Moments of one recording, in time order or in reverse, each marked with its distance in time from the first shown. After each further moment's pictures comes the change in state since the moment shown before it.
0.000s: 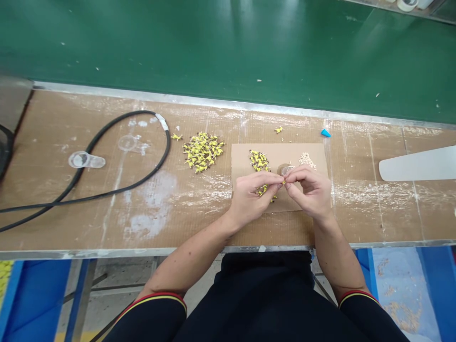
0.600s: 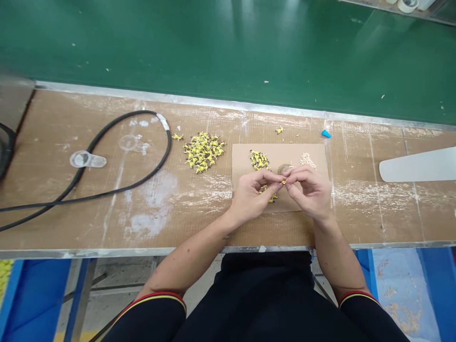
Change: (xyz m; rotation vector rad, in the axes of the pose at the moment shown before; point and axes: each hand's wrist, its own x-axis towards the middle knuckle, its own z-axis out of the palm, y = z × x) left_hand -0.003 -0.004 0.005 -0.352 -0.034 -0.361; right_hand 0.000 0.001 0.001 0.037 0.009 -0.051
